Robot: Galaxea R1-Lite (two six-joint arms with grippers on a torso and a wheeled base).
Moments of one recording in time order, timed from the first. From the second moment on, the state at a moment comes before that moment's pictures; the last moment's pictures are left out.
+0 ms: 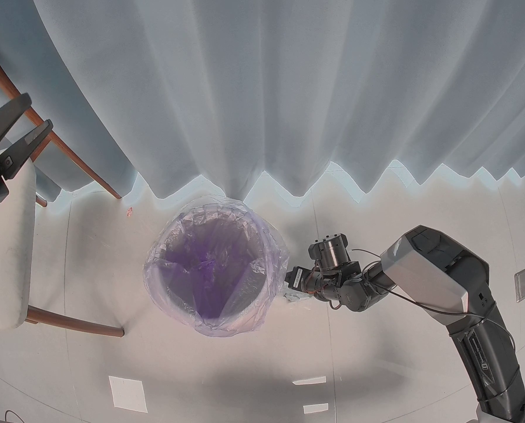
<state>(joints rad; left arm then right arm) 0.01 1.10 -0.56 -1.05 -0.81 -0.76 0.51 2.69 -1.59 -0.42 0.04 0.63</state>
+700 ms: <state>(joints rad) 0.02 1.10 -0.57 -1.06 -0.81 -0.76 0.50 2.67 -1.57 -0.50 -0.01 0.65</state>
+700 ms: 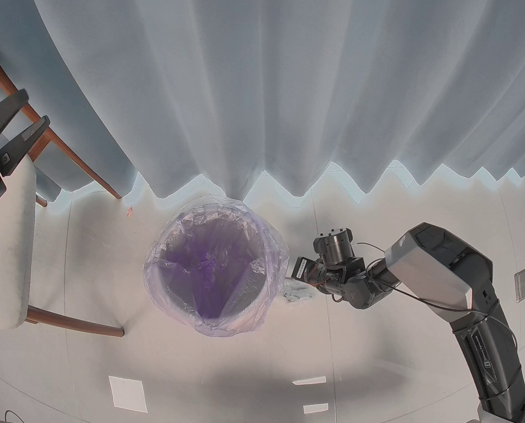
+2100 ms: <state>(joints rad) 0.01 1.09 -0.60 -1.05 -0.83 -0.85 0.60 2.76 -1.90 -0.21 -0.02 0.75</state>
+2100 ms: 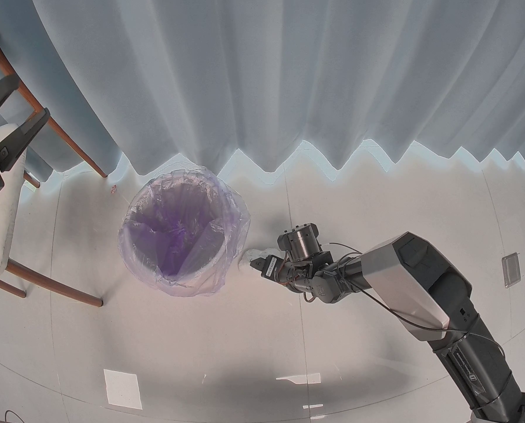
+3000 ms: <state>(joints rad) 0.01 1.09 -0.59 -1.05 -0.84 -0.85 0.62 2.63 -1.80 -0.15 -0.06 0.79</state>
